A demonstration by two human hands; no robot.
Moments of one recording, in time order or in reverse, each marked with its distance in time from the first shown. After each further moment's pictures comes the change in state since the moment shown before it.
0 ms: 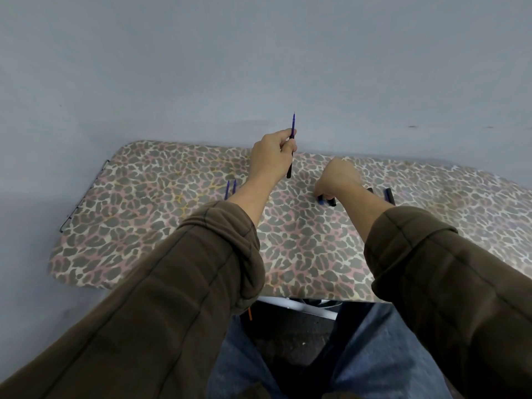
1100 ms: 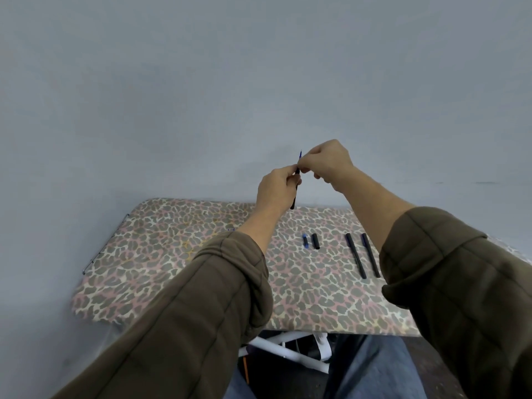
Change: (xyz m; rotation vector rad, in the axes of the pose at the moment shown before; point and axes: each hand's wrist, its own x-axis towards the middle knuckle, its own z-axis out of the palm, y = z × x) left_hand -0.025 0.082 -0.017 0.051 -0.010 0.161; right_hand -0.083 -0.027 -0.157 0.698 0.192 -0.237
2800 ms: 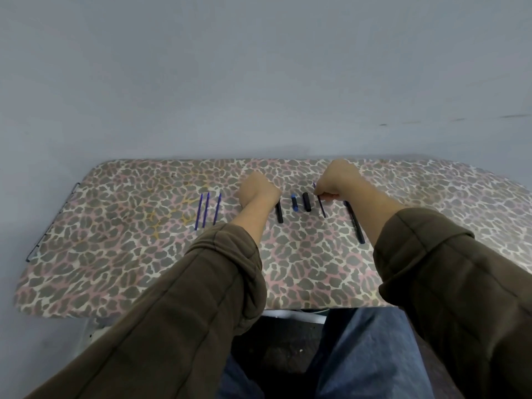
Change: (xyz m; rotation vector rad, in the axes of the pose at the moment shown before) left_hand 0.007 -0.090 0.088 0.434 -0.186 -0.630; right_hand 0.035 0.156 0.042 -0.551 -0.277 0.281
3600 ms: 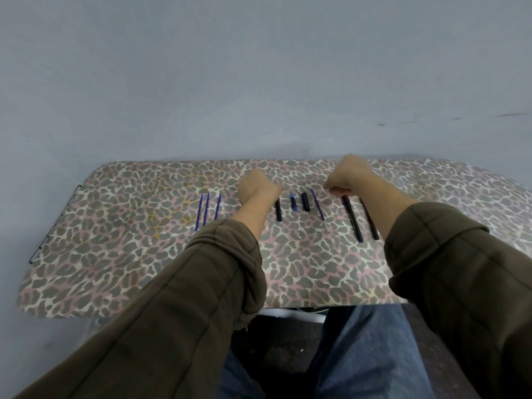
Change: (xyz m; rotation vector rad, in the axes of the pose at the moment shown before) left_hand -0.005 0.005 -0.007 -0.013 0.013 0.049; right_hand -0.008 0.015 -0.021 0.075 0.039 0.080
